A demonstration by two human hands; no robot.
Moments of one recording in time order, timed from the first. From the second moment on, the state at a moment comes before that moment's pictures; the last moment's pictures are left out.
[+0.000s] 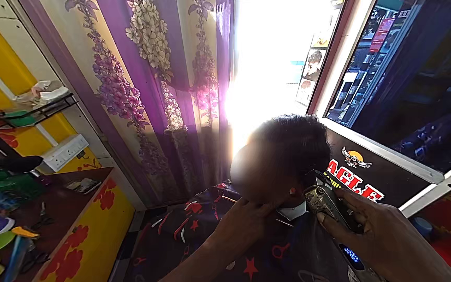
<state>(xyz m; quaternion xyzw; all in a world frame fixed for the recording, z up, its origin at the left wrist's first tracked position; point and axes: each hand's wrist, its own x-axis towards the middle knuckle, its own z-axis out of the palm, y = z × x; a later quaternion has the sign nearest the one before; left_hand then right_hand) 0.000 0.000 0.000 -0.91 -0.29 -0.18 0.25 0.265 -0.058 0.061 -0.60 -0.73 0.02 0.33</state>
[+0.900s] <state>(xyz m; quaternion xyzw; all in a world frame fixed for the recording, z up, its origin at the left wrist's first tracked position) -0.001 -0.001 0.005 -0.92 -0.28 -0.18 0.22 0.232 -0.052 0.077 -0.57 -0.76 -0.15 0.28</state>
